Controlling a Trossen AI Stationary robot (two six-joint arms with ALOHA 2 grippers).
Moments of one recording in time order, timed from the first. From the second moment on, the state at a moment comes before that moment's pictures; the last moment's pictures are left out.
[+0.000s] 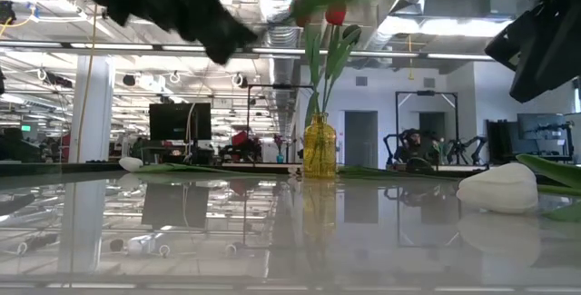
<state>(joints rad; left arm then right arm) 0.11 1.25 0.65 0.27 0.29 0.05 0.69 1.43 0.80 -0.29 0.35 0.70</state>
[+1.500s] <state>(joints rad) -0.85 0.62 0.15 0.77 -0.07 -0.05 0.65 1.43 0.80 -0.12 0.43 0.55</state>
